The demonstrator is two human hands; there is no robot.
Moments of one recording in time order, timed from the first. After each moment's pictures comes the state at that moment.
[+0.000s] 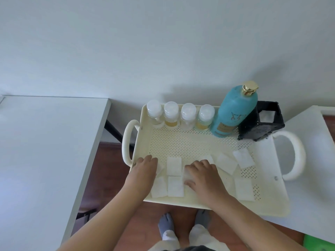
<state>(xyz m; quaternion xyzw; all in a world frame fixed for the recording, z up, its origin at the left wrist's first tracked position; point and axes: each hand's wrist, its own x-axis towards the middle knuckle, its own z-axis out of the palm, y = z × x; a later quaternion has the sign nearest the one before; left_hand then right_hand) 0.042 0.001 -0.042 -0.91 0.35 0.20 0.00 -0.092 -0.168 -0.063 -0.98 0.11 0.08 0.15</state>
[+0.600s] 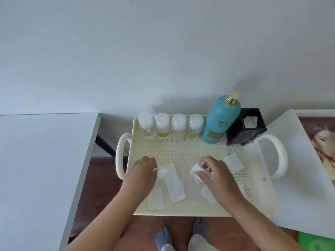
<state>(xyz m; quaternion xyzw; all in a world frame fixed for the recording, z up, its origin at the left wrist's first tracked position) 0.056 -0.016 -0.015 -0.90 0.36 0.17 -0.16 -0.113 -0.199 -0.021 -0.89 0.28 -0.06 0.36</state>
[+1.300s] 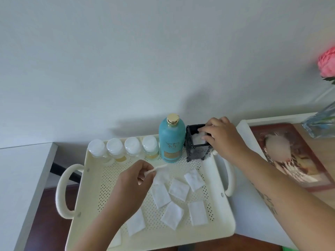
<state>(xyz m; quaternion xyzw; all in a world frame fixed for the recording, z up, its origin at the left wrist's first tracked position) 0.006 -0.124 0.051 -0.84 0.33 0.21 -0.39 -0.106 -0.408 0.047 -0.96 0.22 -0.09 0.12</state>
